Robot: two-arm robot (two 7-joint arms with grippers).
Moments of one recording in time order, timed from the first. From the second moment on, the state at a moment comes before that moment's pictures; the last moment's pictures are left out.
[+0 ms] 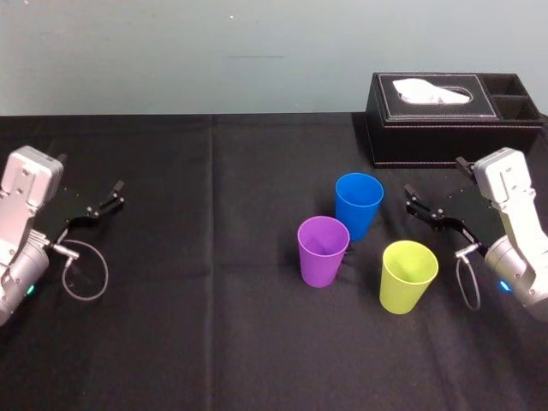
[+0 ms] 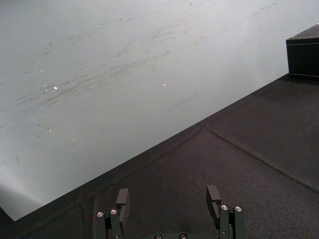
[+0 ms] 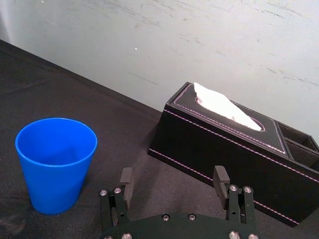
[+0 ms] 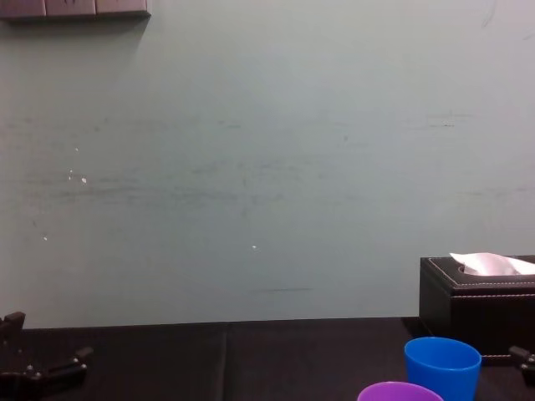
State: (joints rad) left arm -0.20 0.60 0.45 -1.41 -0.25 -0.12 0.03; right arm 0.20 0.60 -0.45 -1.41 0.25 -0.12 -0.03
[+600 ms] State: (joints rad) left arm -0.20 0.60 0.45 -1.41 -0.25 -0.12 0.03; right arm 0.20 0.60 -0.45 -1.41 0.25 -0.12 -0.03
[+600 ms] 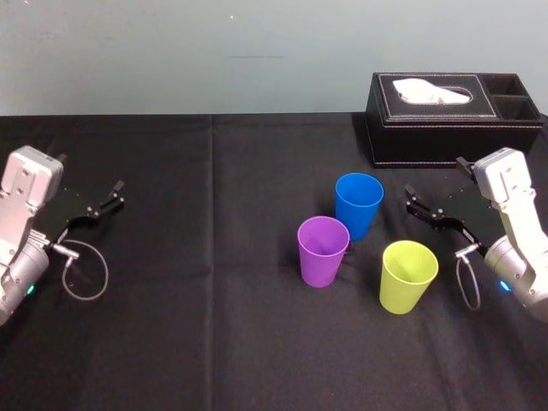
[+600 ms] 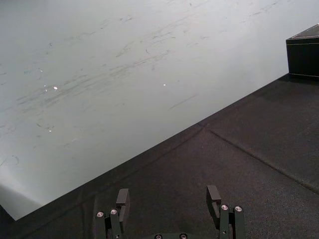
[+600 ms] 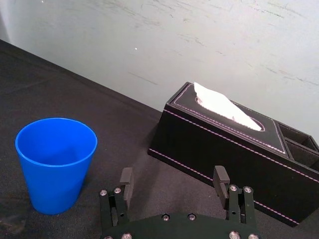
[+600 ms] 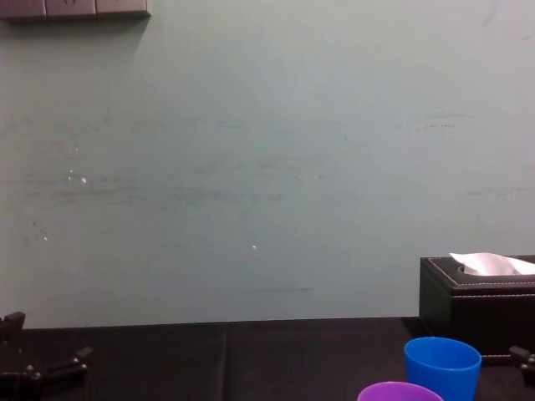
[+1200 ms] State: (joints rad) left arm -0.20 0.60 0.45 -1.41 -0.25 -0.12 0.03; right arm 0.20 0.60 -0.45 -1.41 0.25 -0.12 -0.03
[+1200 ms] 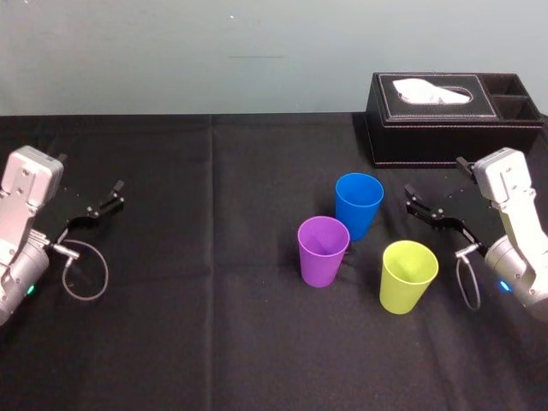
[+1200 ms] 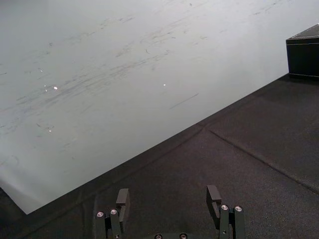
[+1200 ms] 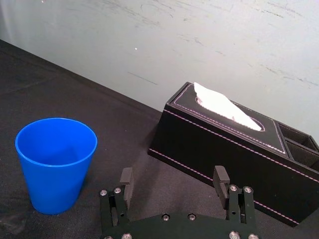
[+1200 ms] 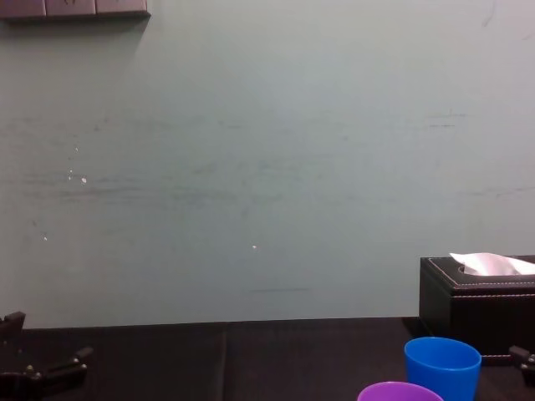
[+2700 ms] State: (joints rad) left arm -0.20 0.60 0.45 -1.41 -0.25 -0.12 0.03; right arm 0.20 0.60 -0.45 -1.41 0.25 -0.12 -0.03
